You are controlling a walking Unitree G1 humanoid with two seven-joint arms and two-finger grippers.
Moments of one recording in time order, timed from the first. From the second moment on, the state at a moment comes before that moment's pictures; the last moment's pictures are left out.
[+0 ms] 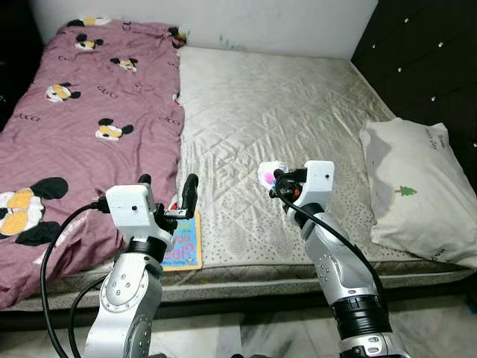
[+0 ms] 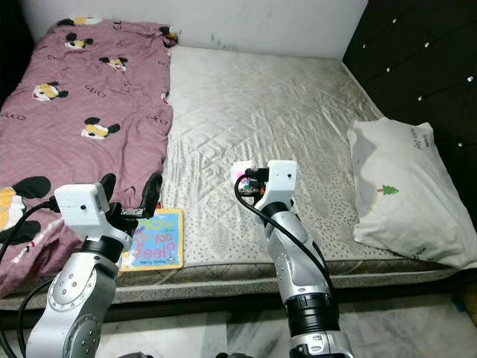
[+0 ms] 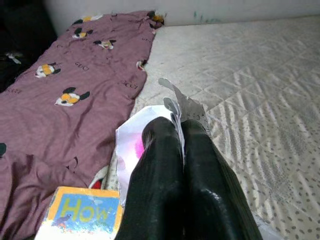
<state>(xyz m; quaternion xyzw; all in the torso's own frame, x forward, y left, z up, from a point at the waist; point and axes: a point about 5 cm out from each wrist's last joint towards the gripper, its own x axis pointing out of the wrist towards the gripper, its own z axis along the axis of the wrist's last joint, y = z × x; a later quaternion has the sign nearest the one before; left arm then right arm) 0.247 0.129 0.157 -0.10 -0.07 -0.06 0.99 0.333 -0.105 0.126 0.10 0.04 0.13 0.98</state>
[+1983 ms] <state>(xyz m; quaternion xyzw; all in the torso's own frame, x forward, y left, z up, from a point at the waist) 0.252 0.135 0.160 -0.11 -0.07 -0.04 0.99 0.331 -0.090 0.127 0.10 0.04 0.16 0.98</state>
